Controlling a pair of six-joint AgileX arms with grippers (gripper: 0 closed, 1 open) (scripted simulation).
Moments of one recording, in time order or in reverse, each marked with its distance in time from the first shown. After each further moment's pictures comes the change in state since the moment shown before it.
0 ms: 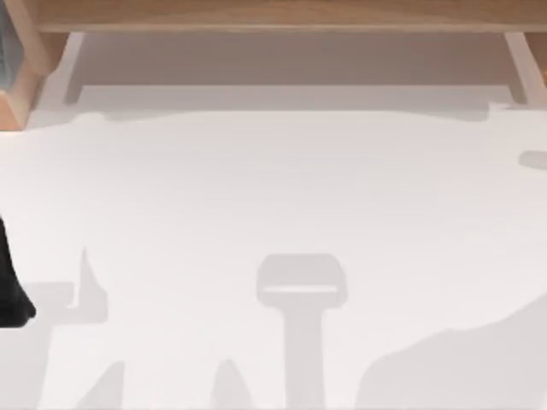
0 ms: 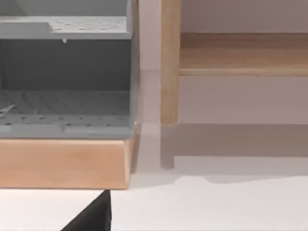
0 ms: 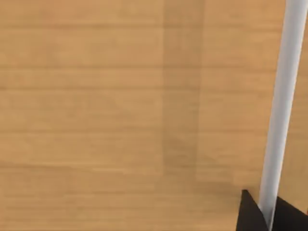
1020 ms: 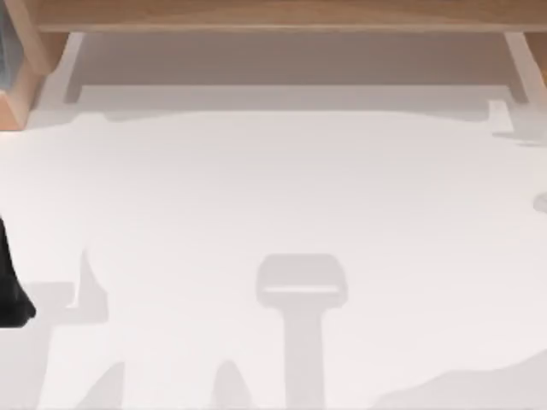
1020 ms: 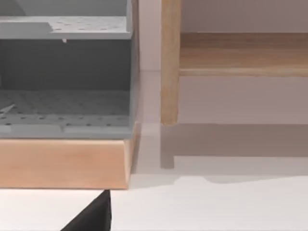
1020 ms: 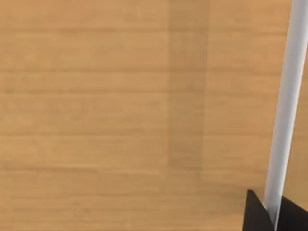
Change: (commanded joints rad) left arm 0.000 0.000 0.000 0.000 0.000 0.000; right arm -0.070 -0.122 -0.279 0.153 -0.067 0.004
